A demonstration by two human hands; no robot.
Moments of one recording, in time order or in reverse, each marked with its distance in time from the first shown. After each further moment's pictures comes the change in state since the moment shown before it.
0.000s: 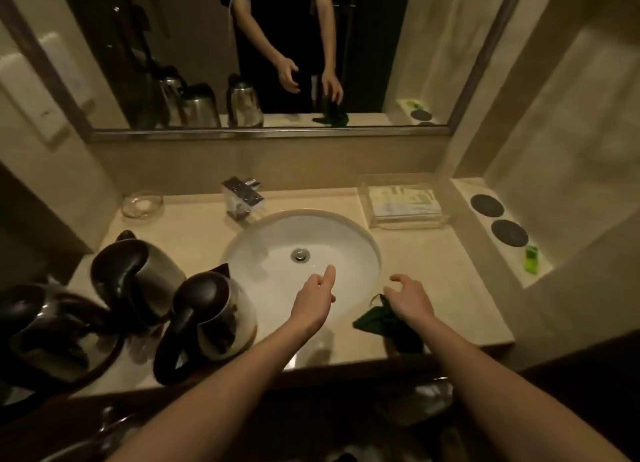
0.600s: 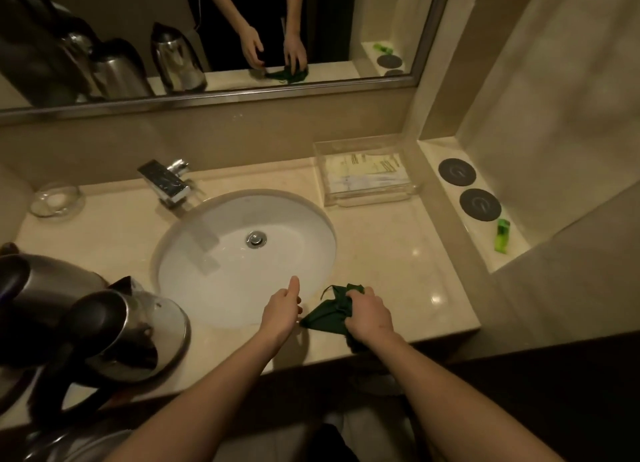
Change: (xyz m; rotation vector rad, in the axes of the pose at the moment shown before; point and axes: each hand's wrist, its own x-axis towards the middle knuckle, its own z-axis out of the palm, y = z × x) left_hand 0.054 -0.023 0.089 0.032 0.009 -0.261; right_hand 0.044 0.071 0.028 -0.392 -0.232 -0.130
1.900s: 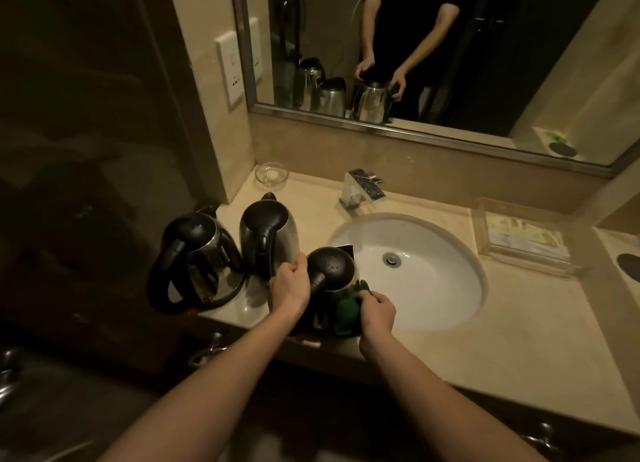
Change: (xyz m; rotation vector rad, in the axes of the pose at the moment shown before) left_hand -0.068 -0.105 -0.283 -0.222 0.620 0.053; right_hand -0.110 -0.306 0.083 1.231 0.048 0.244
